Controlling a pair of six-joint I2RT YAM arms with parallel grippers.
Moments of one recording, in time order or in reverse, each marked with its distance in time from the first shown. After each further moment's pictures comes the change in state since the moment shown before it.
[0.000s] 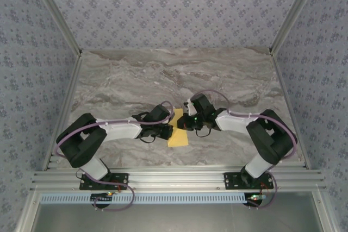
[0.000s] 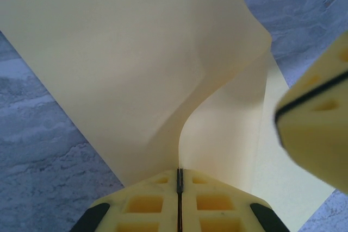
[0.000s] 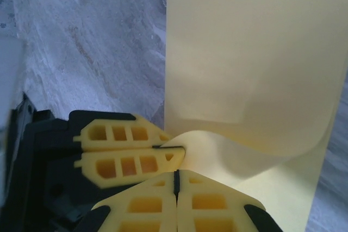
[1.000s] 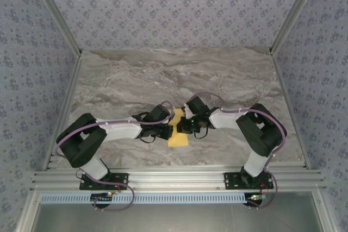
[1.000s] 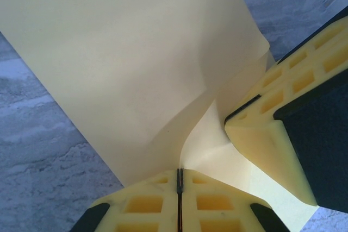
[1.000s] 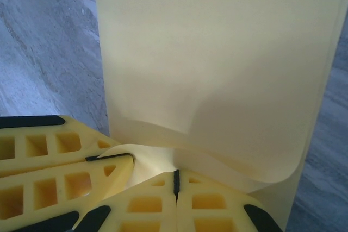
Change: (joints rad) left arm 0.000 0.000 0.000 0.000 0.000 0.000; right arm 0.022 0.106 0.052 -0.093 0.044 -0.053
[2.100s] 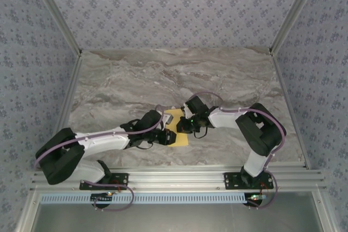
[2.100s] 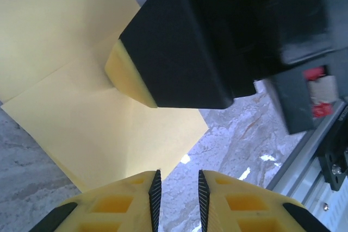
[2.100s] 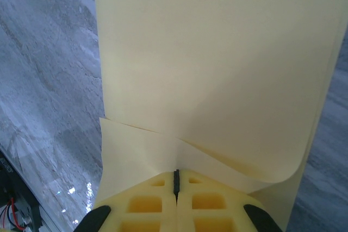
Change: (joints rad) left arm -0.054 -0.230 -0.156 0.124 0.165 -0.186; right arm 0.006 0.007 0.019 -0.031 0.007 -0.010
